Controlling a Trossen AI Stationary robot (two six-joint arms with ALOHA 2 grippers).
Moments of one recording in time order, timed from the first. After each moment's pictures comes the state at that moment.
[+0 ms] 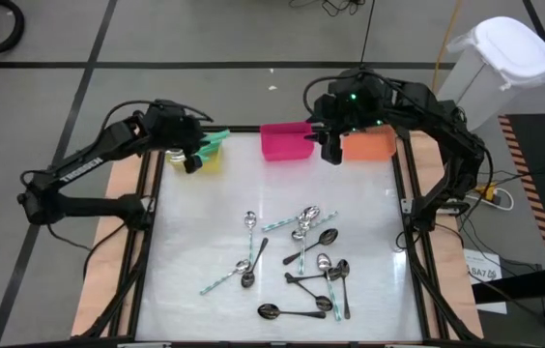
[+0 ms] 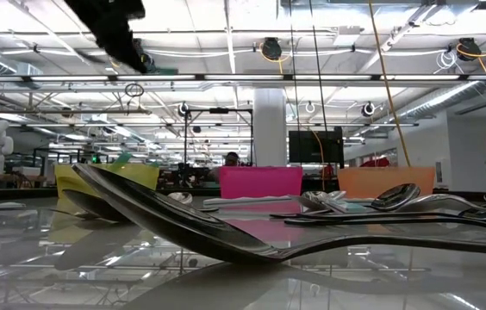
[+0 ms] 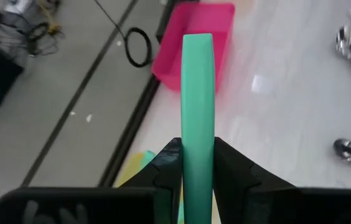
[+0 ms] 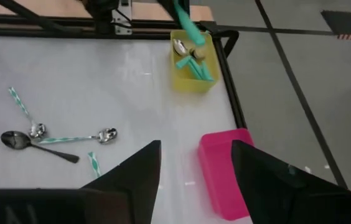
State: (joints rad) left arm 0.62 1.03 1.09 -0.78 0.02 0.35; right arm -0.29 1.63 2.16 -1.24 -0.03 -0.21
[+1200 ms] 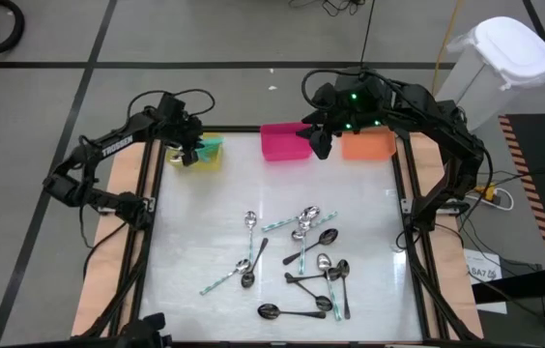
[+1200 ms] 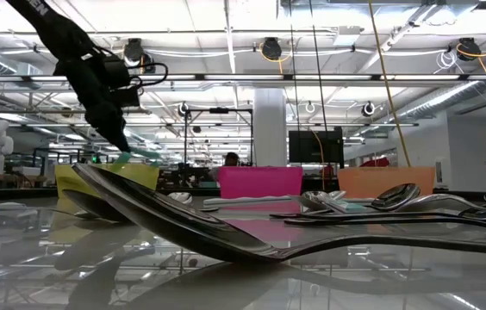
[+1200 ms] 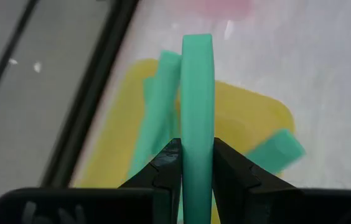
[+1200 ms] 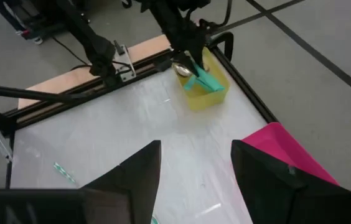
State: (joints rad) left arm 1.08 1.32 0.85 -0.58 0.35 0.75; right arm -0.28 1.63 2.16 -1.16 -0.03 0.20
